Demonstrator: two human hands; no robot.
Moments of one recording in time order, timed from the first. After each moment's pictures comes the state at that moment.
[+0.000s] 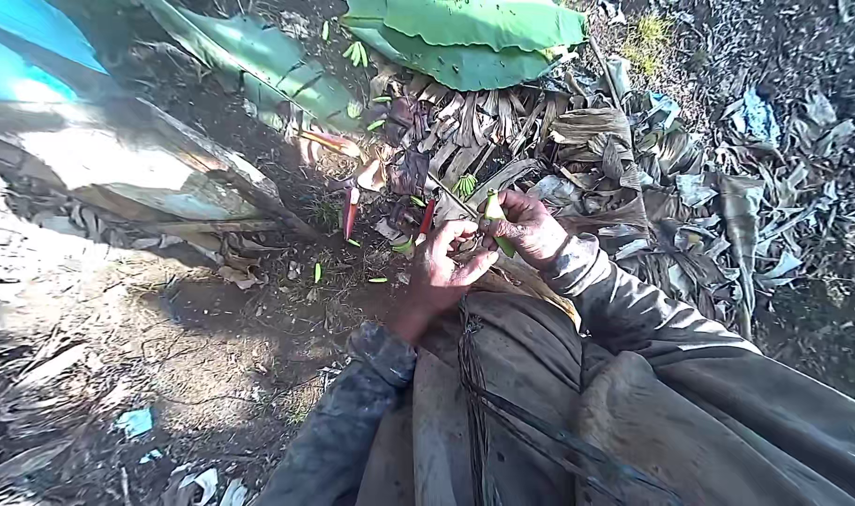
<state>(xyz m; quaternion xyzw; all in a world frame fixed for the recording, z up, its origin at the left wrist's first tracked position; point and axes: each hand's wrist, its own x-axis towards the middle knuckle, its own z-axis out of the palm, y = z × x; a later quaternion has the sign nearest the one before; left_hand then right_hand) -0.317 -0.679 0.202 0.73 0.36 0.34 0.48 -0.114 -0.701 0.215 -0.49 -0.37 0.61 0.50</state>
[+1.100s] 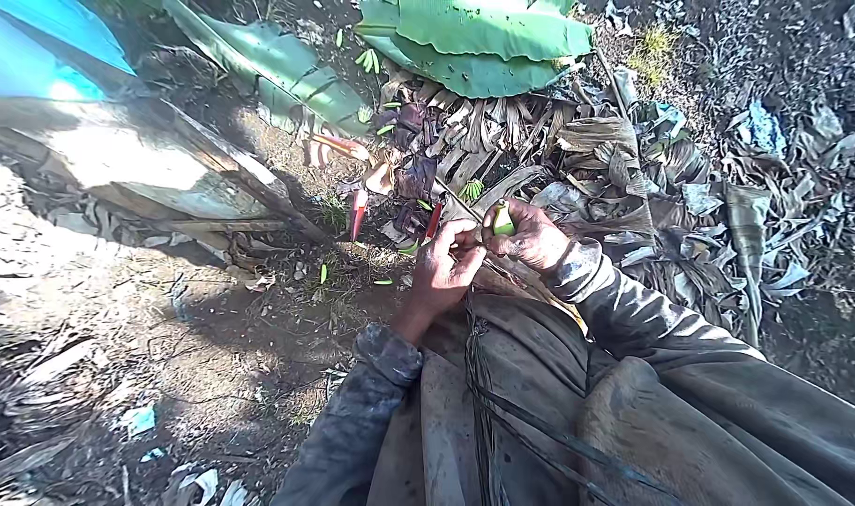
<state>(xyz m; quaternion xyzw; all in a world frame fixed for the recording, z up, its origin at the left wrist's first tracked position) -0.330 -0.676 0.201 0.72 0.37 0.33 0.49 -0.135 -0.698 0.229 -0.50 -0.45 0.58 0.47</state>
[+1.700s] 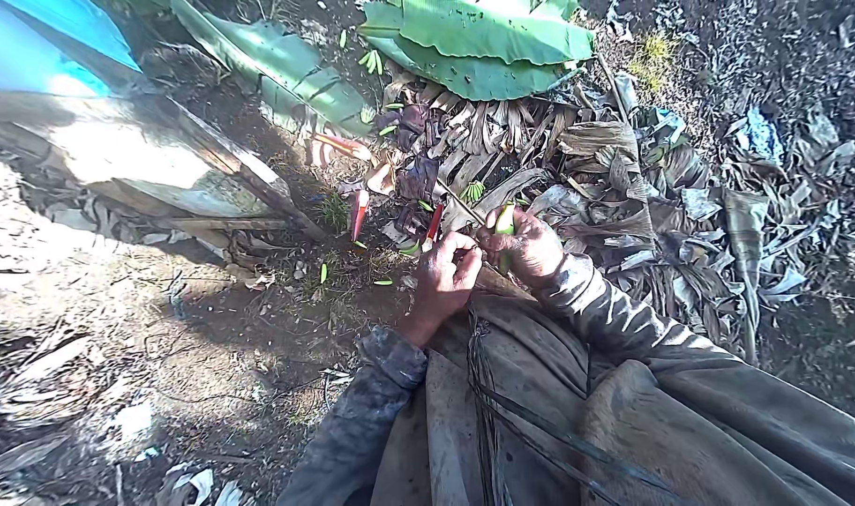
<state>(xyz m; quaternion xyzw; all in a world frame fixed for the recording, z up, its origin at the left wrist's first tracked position) -0.333 -0.683 0.187 0.70 0.39 0.39 0.45 -0.159 -0.707 0.216 -0.46 -0.31 0.62 0.55</state>
